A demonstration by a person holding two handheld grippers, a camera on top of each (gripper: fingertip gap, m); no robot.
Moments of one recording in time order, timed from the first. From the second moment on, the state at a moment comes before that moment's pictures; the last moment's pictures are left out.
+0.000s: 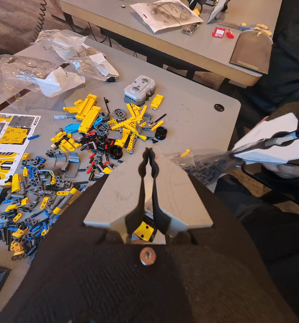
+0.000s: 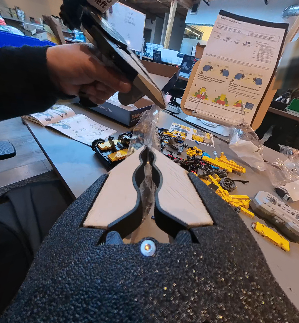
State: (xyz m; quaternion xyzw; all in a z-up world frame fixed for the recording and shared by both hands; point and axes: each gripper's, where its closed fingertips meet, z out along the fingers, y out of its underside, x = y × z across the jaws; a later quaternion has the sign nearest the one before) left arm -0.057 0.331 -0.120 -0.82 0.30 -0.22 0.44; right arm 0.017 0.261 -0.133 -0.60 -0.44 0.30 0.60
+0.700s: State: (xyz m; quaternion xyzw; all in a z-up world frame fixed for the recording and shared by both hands) left arm -0.021 0.259 -0.110 -0.77 0.45 -0.15 0.42; right arm 0.028 0.267 -0.131 -0.58 -0.45 0.38 0.56
